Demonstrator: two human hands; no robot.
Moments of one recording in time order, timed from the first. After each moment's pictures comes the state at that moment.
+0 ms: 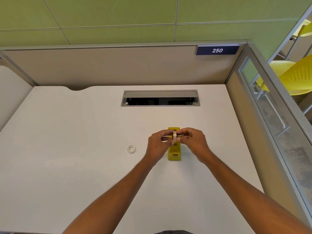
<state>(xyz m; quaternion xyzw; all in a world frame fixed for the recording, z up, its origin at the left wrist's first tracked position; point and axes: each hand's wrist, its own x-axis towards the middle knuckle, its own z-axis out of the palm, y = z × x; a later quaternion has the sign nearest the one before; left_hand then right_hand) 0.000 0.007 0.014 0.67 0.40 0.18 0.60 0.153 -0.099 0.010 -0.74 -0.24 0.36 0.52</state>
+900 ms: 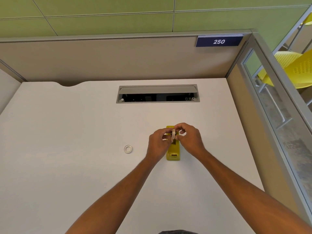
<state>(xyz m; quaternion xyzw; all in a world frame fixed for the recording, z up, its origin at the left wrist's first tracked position) 0.023 0.016 -0.013 0.73 0.41 0.16 0.53 0.162 -0.072 -0.012 -0.82 -0.33 0.25 0.38</state>
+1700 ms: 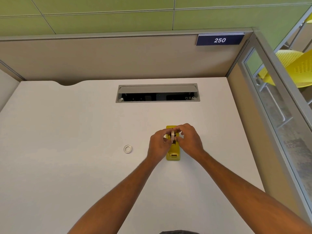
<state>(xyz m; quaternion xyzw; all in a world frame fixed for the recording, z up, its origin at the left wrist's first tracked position) 0.028 0.016 -0.020 0.75 0.43 0.11 0.49 0.160 -0.071 -0.021 -0.85 -0.39 0.21 0.28</state>
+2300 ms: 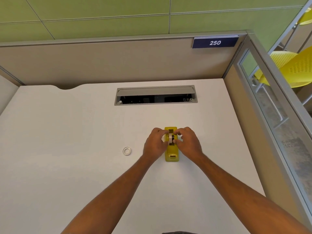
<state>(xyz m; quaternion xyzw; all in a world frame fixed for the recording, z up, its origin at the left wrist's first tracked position) 0.023 0.032 -0.018 0.85 0.38 0.04 0.36 0.158 -0.078 -0.028 -0.86 -0.35 0.23 0.29</state>
